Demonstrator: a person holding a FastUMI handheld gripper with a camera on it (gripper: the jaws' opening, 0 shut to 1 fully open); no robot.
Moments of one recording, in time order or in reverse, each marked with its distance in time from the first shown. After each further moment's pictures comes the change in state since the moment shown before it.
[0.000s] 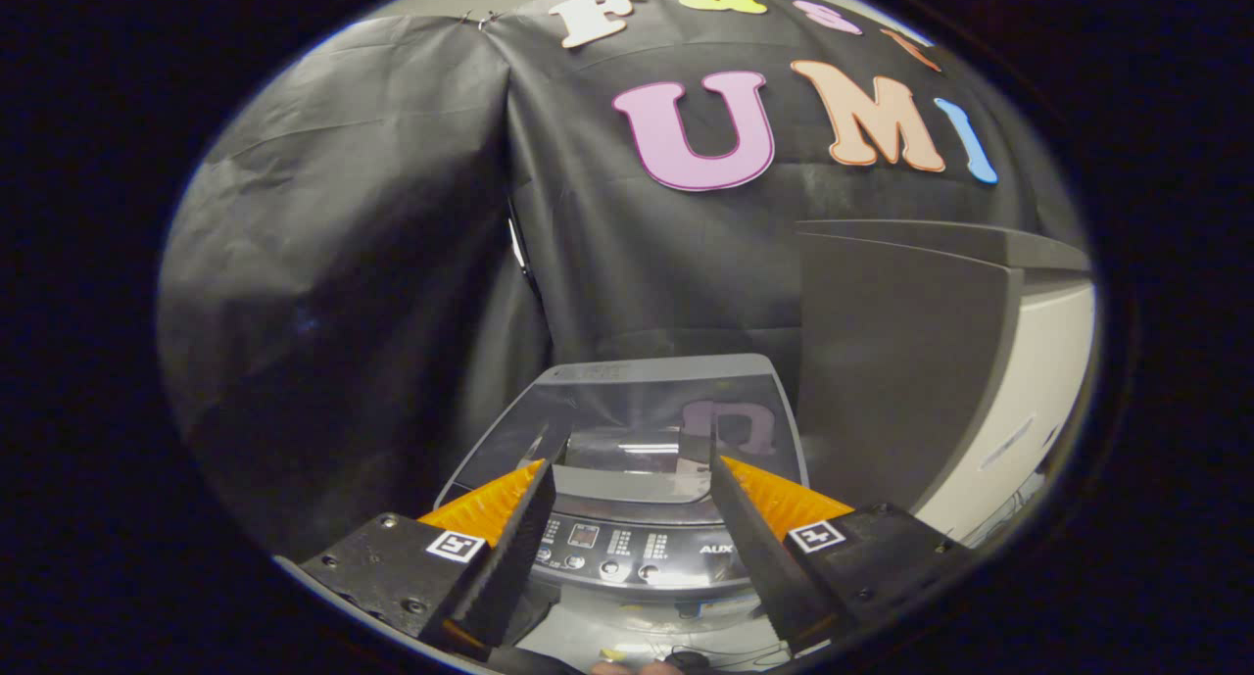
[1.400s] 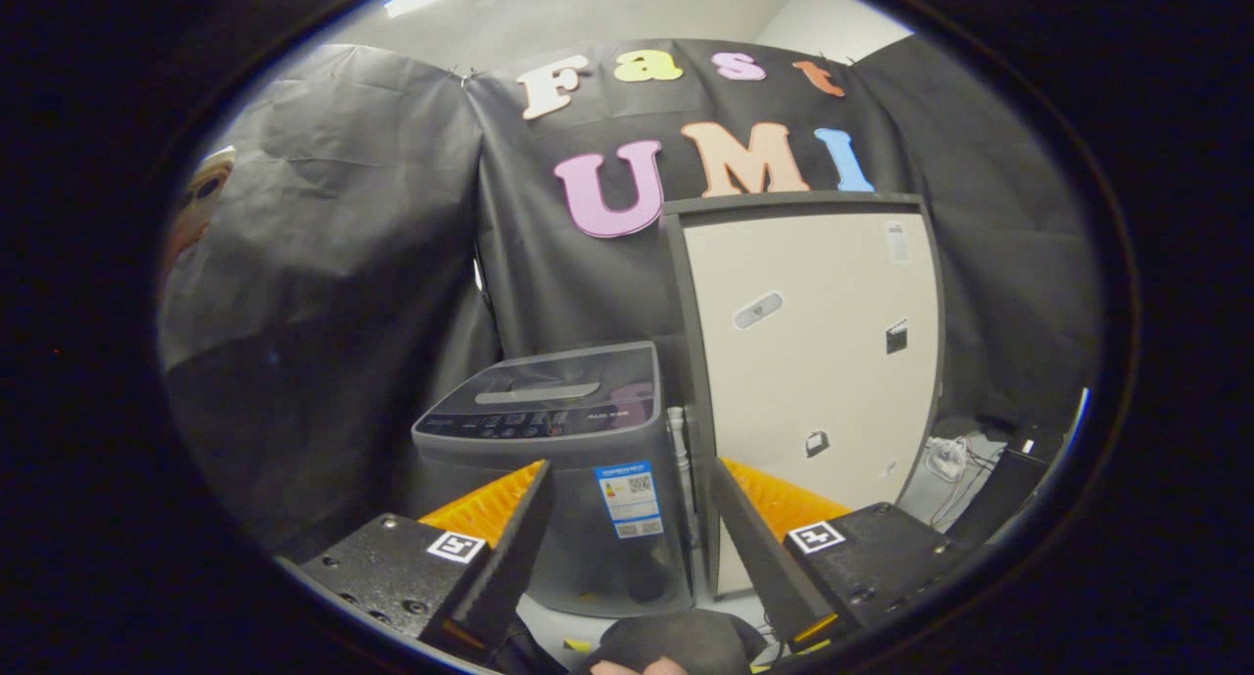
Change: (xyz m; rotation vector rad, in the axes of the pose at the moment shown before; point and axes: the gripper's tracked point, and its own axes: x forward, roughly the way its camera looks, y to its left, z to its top) arm -0.183 -0.071 -0.123 0.033 -0.225 -0.170
